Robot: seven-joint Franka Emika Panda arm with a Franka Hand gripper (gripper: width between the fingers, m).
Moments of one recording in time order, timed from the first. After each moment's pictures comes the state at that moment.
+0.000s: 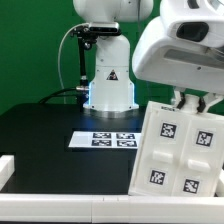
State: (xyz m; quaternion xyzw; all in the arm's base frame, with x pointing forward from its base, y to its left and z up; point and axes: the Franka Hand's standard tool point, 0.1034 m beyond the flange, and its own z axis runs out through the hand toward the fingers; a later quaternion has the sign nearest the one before) arm 0.617 0.073 0.144 0.96 0.03 -0.27 0.10
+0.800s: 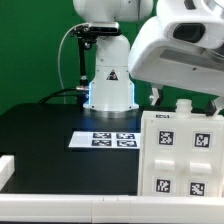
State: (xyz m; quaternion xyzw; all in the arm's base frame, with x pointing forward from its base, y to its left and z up) arm 0.618 0.068 0.145 0.96 0.02 -0.27 0.10
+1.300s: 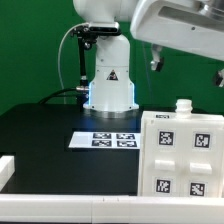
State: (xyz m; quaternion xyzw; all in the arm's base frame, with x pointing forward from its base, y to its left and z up) arm 0.575 0.088 0.186 0.96 -0.06 -0.24 0.11
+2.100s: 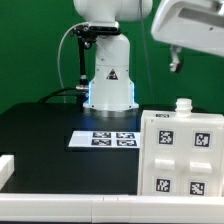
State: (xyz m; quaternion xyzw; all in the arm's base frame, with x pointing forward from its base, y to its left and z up) arm 0.548 0.132 0.180 0.98 -0.06 -0.15 0.08
